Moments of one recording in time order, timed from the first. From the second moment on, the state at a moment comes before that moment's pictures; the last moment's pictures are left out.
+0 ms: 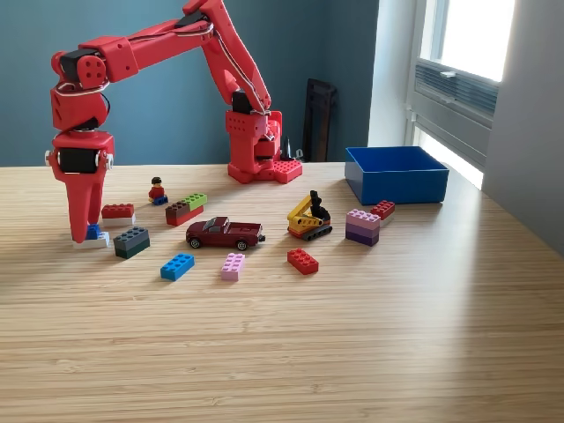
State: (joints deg) arm 46.3 61.4 69.6 66.4 -47.4
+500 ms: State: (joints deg) arm 45.7 53.4 59.0 70.5 -47.4
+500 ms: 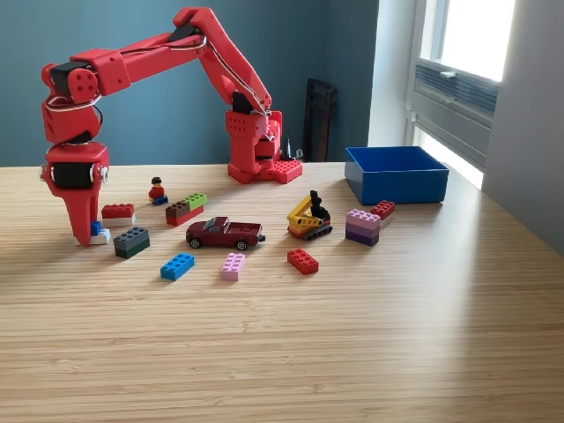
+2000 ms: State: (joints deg) arm -18.7 98.3 85.5 95.3 -11.0
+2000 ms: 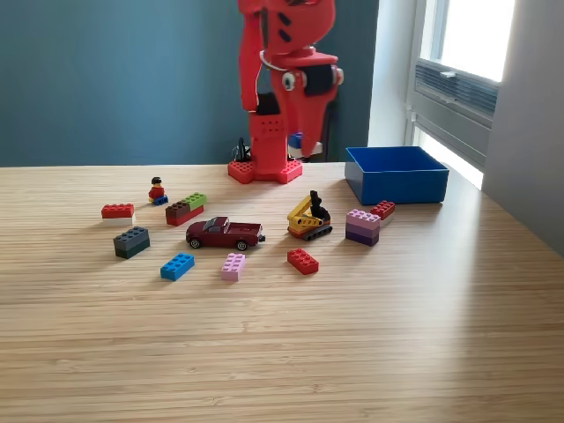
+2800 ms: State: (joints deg) arm -67.1 82.0 81.1 95.3 -0.2
